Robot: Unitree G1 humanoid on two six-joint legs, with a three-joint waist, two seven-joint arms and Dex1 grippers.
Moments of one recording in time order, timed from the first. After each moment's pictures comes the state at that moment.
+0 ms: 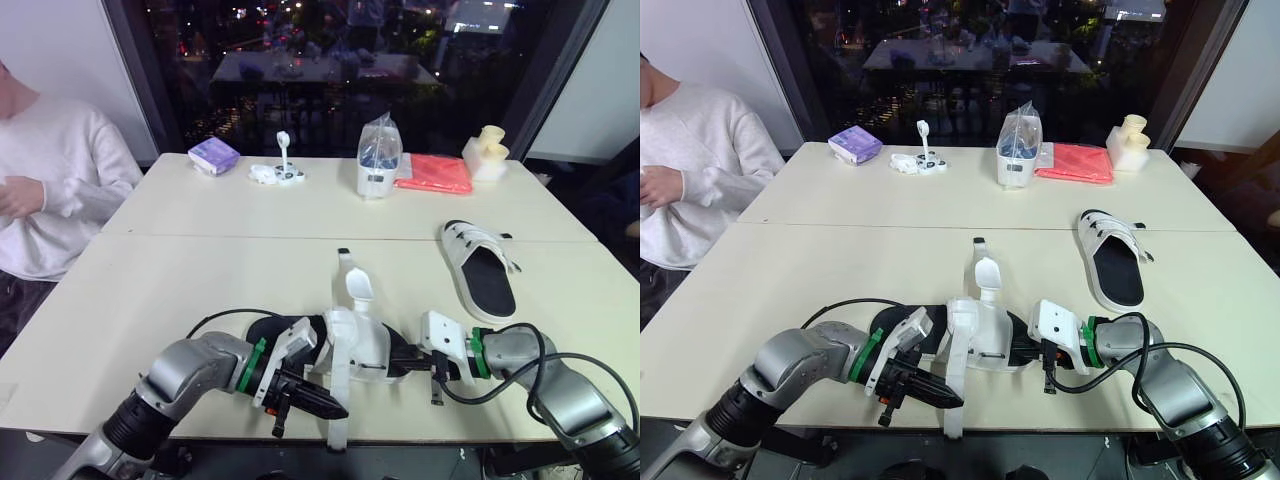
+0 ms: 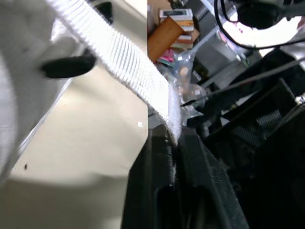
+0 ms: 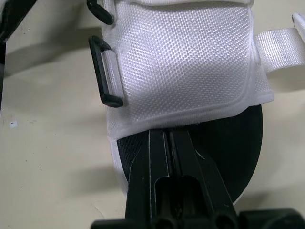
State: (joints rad) left arm -0.43 0.57 -0.35 -0.23 -0.69 1.01 -1.15; right arm -0.19 -0.80 0.17 -0.25 0.17 0.26 1.05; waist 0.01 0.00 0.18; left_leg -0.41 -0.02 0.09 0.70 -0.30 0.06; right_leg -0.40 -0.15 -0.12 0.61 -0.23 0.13
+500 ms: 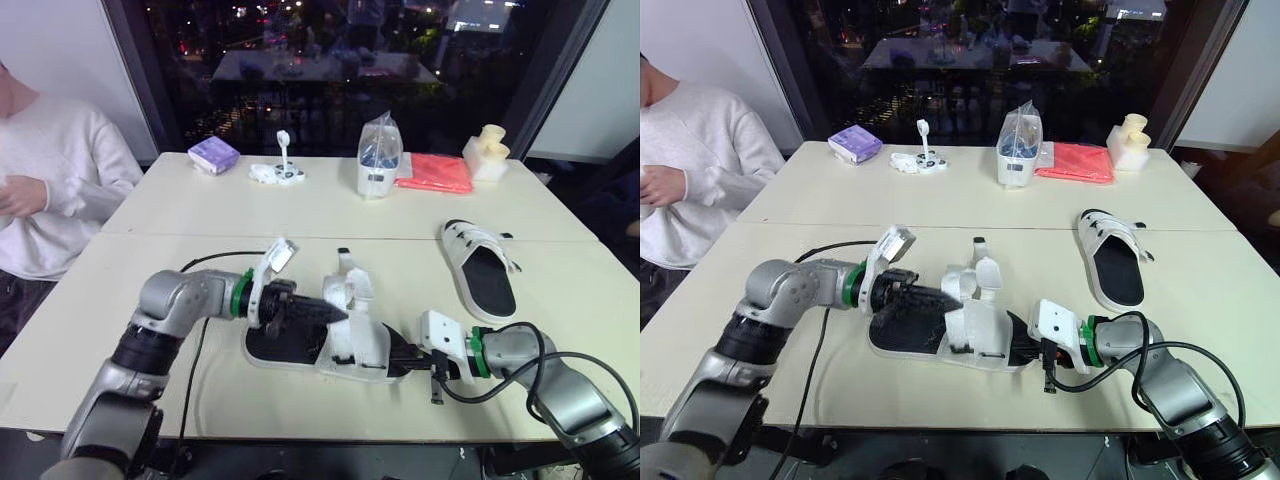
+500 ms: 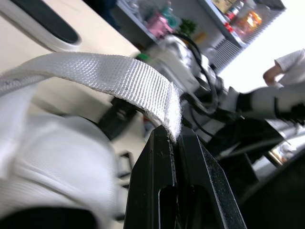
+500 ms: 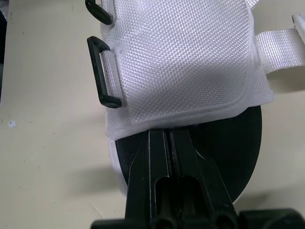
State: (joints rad) left arm -0.82 0.48 -0.19 0.19 -0.78 1.08 -1.22; right arm -0.19 -0.80 0.17 -0.25 0.16 0.26 1.05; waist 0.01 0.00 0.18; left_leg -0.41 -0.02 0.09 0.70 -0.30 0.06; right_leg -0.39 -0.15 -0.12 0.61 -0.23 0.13
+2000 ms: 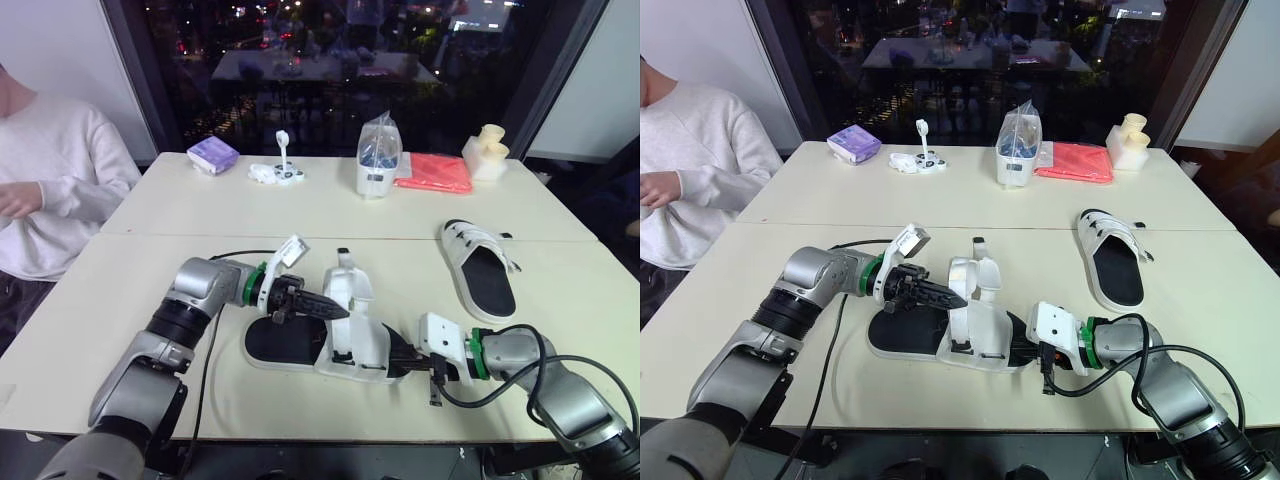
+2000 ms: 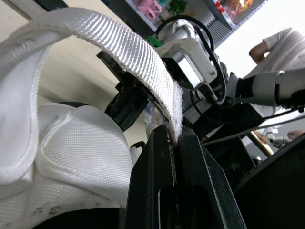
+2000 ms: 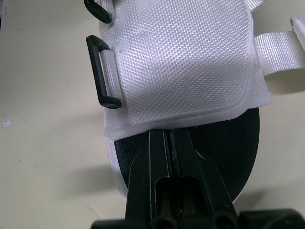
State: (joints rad) left arm -0.90 0.43 -0.29 0.38 -0.58 1.00 -1.48; right arm -0.18 -0.80 0.17 -0.27 0.14 0.25 1.03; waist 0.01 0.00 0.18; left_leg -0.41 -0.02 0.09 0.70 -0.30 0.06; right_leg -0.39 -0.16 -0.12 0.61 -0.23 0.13
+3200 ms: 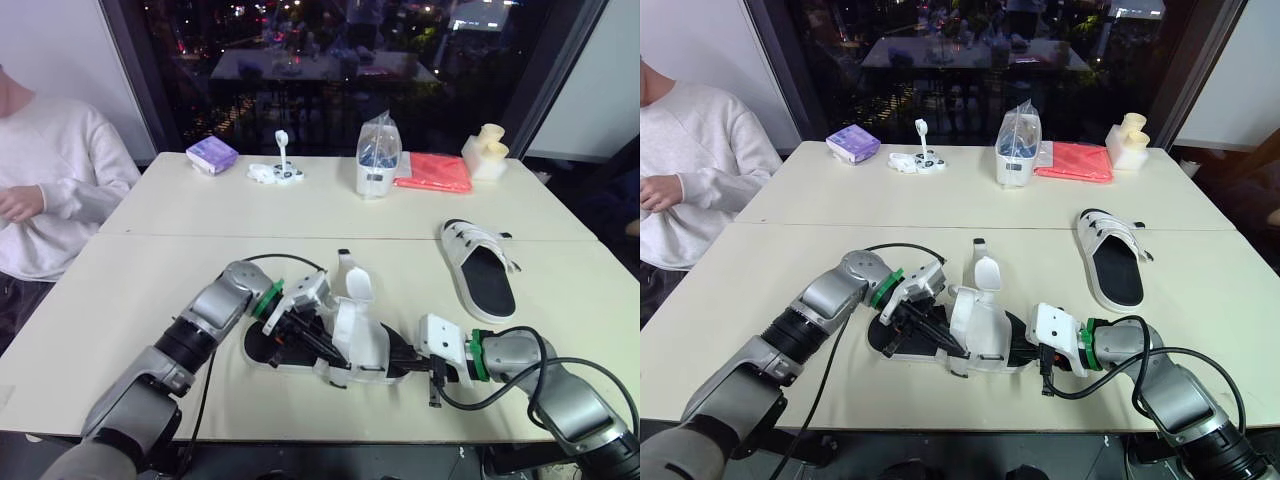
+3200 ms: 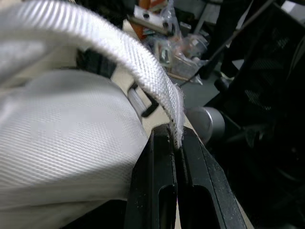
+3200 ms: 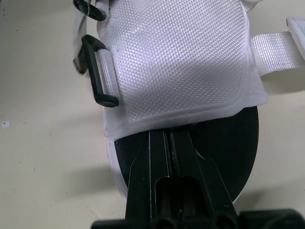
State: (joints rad) left arm -0.82 0.46 -0.50 0.31 -0.33 0.36 -1.61; right arm -0.16 -0.81 0.17 -0.28 0.14 0.25 1.01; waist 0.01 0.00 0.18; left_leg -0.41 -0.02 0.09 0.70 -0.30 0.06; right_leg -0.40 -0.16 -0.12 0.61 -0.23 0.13
